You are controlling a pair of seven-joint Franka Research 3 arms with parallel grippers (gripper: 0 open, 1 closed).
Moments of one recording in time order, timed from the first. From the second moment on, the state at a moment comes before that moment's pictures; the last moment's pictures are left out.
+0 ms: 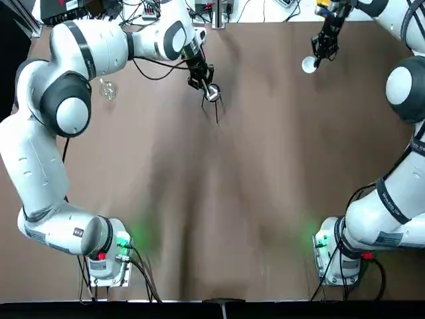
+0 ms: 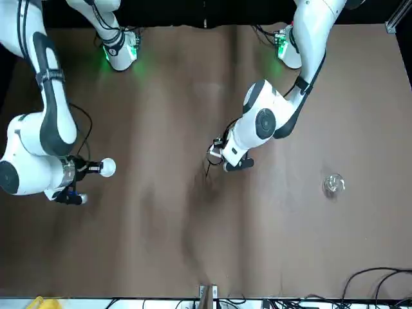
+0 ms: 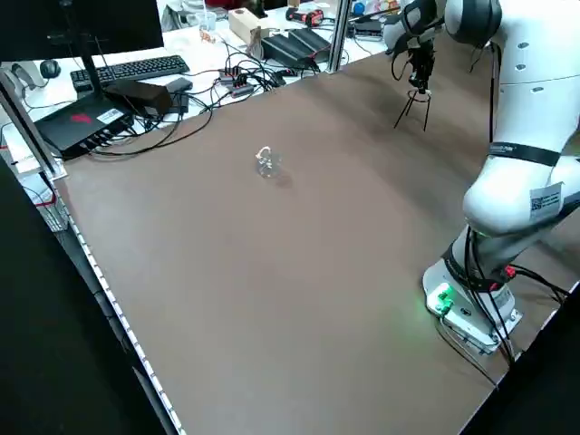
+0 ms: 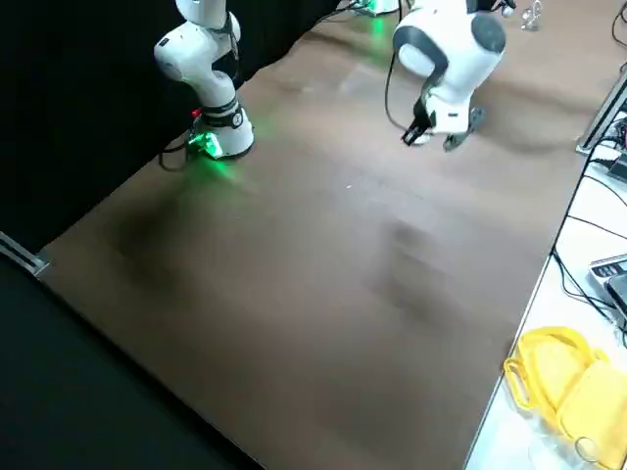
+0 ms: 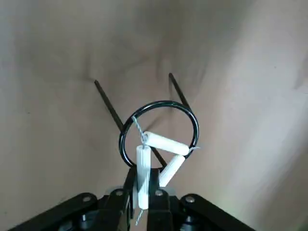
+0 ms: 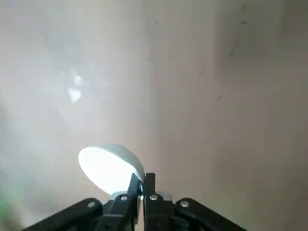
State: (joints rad) left arm -0.26 0.53 -0.44 -1.70 -0.26 2.21 -0.67; right arm -0.04 0.49 0.11 -1.50 0.14 1.64 0.15
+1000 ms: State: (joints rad) left arm -0.26 0.53 -0.44 -1.70 -0.26 2.21 -0.66; right arm 0.06 0.48 0.11 -1.48 0.18 1.63 0.31
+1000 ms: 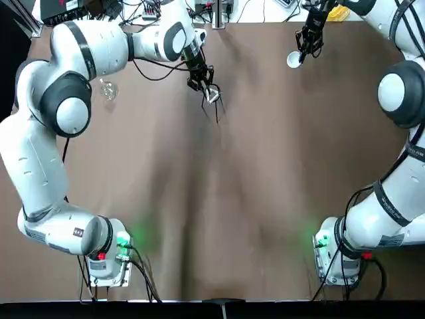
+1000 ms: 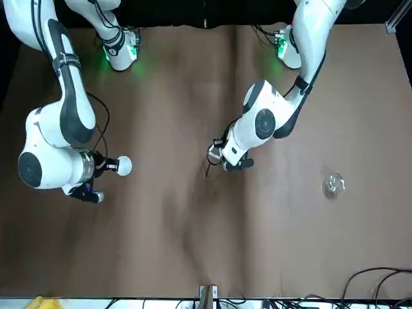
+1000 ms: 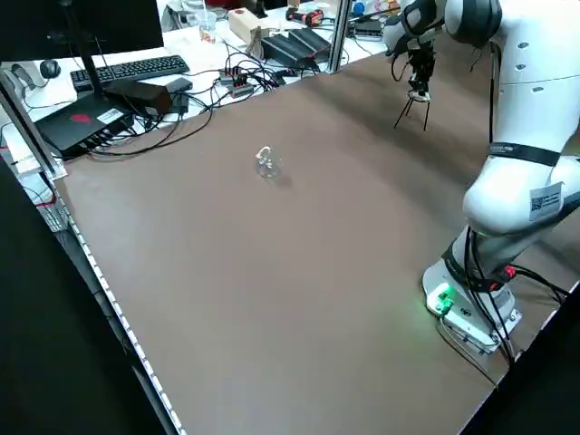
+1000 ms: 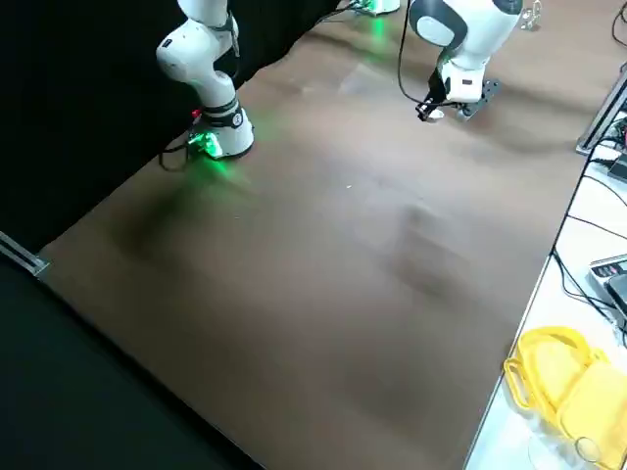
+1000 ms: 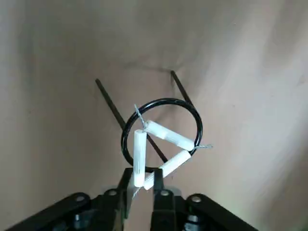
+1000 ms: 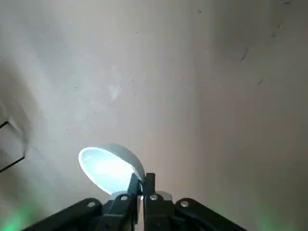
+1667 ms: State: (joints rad) left arm -0.07 0.37 -0.42 -1.65 -0.02 1.96 -0.62; right arm 0.31 0.48 0.13 -1.39 0.34 1.77 0.74
